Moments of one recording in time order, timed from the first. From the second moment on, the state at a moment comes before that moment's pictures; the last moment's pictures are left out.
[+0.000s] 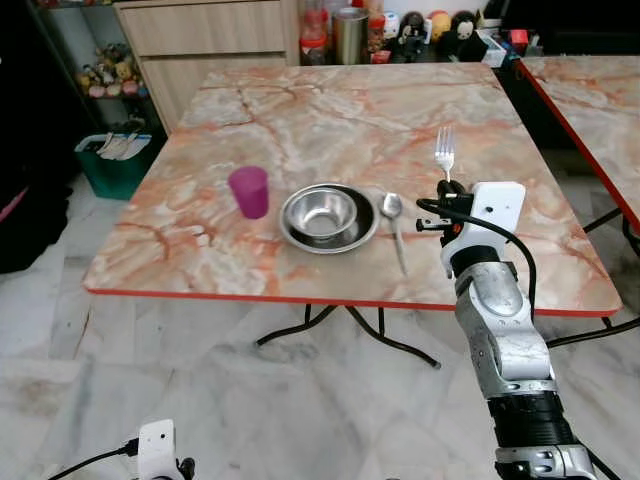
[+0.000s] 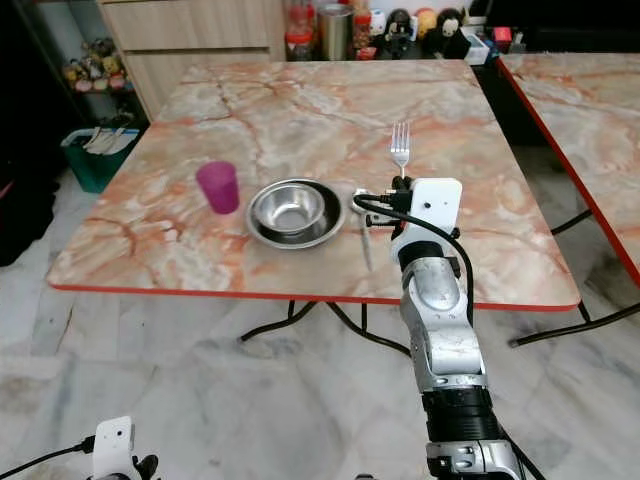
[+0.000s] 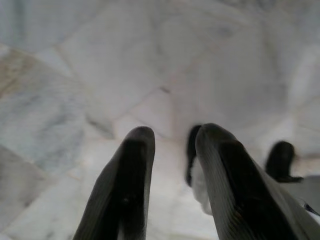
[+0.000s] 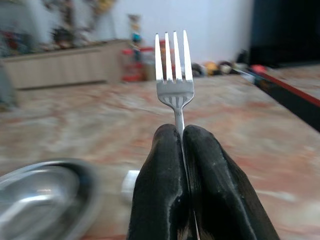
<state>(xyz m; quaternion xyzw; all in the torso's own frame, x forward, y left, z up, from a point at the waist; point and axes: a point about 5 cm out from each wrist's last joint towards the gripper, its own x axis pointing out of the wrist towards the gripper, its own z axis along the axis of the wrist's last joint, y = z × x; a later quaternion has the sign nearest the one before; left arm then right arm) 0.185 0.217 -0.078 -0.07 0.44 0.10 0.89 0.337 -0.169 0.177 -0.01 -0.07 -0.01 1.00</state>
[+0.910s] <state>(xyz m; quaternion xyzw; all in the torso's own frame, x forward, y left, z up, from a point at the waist) 0.185 0.221 -0.077 -0.07 0.44 0.10 0.89 0.332 -0.157 0.168 0.00 -0.05 0.00 1.00</state>
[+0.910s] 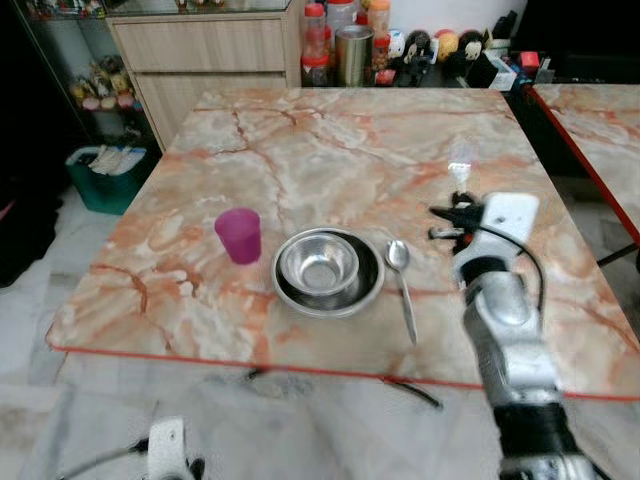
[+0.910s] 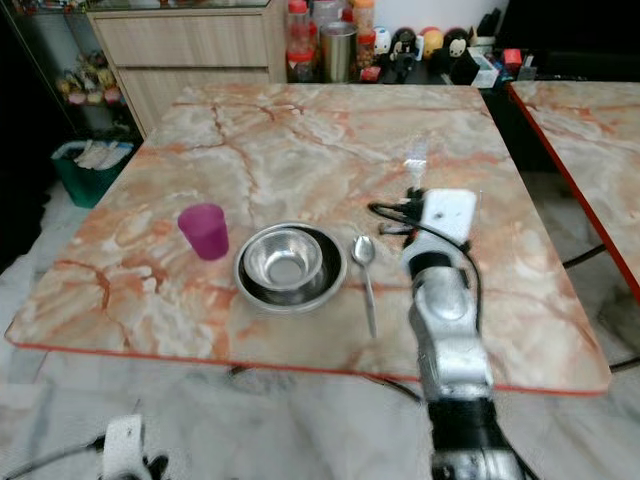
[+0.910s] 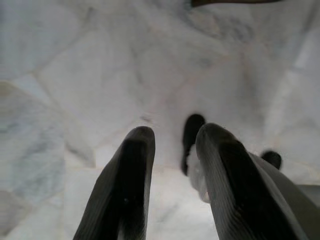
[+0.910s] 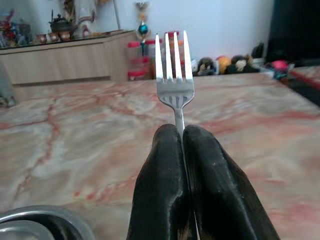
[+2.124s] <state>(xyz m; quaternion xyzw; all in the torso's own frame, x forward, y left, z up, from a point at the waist) 0.190 0.215 -0.076 -0.07 0.43 0.10 0.89 0.319 -0.184 0.101 0.00 0.13 -0.05 0.99</state>
